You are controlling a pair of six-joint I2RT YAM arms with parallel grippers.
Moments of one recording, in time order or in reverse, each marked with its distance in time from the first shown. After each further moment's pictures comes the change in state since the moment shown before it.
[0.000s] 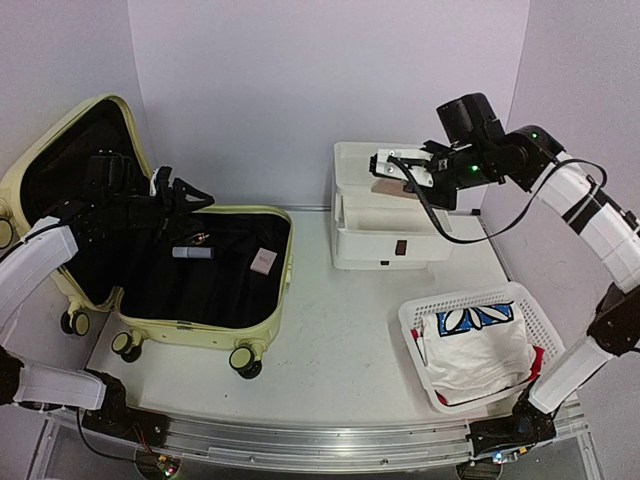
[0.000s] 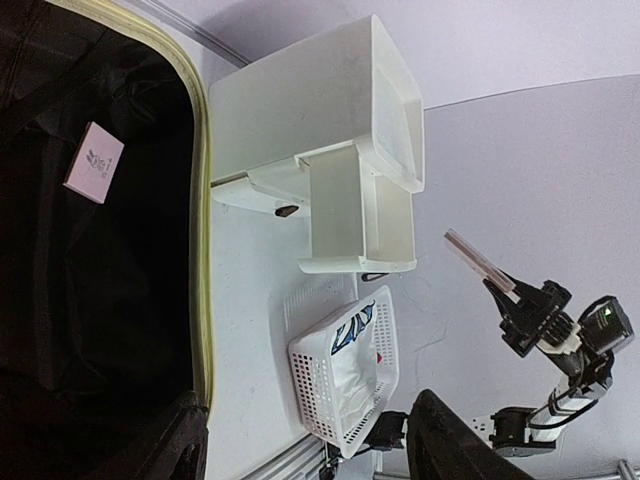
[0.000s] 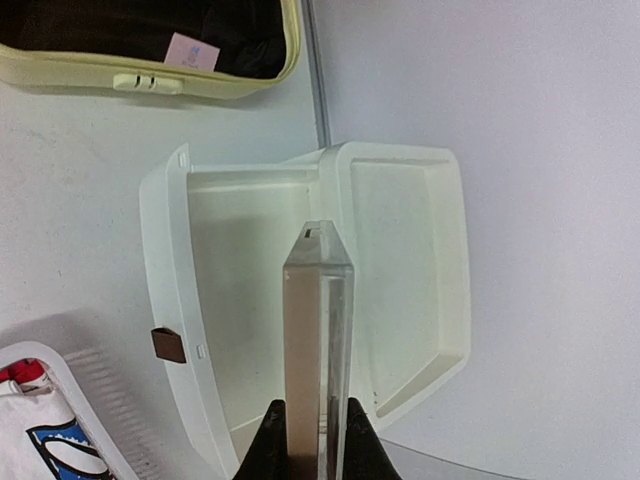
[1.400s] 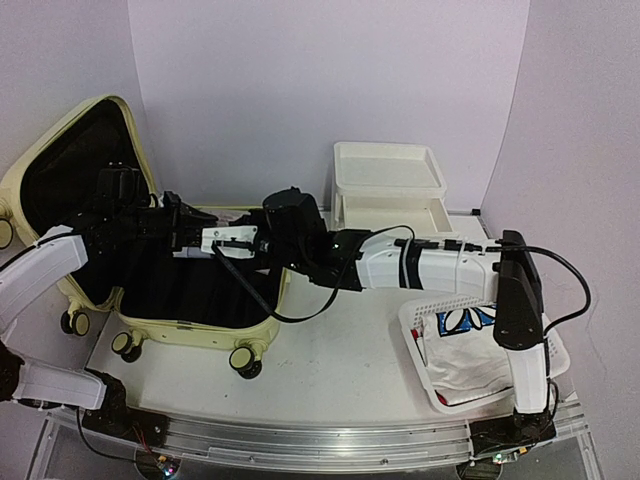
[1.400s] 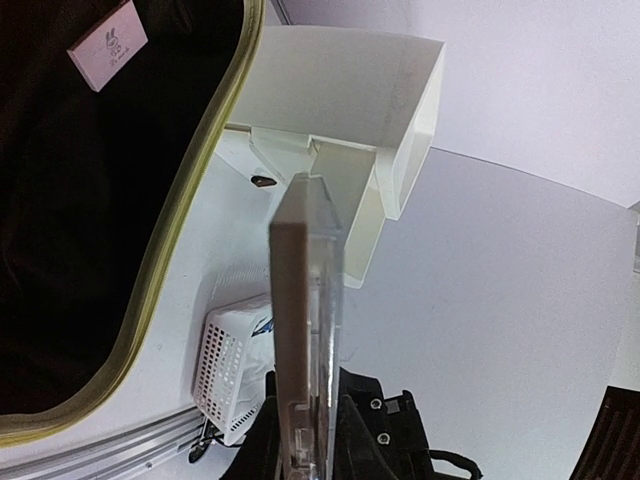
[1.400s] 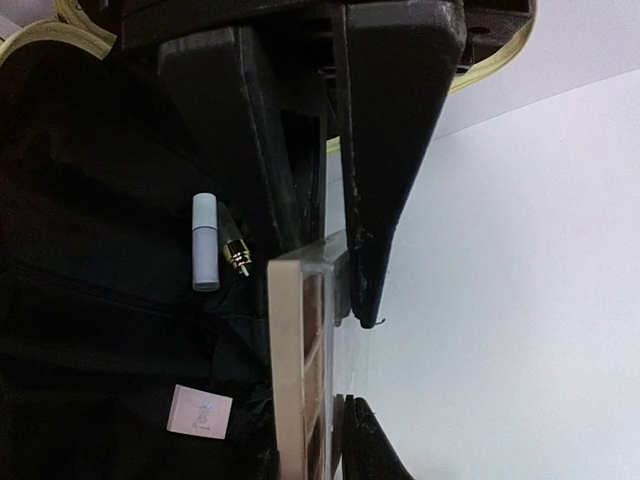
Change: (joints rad) left arm -0.031 0.014 -0.102 0.133 0.031 -0.475; right arm 0.398 0.588 -0.003 1.010 0.063 -0.017
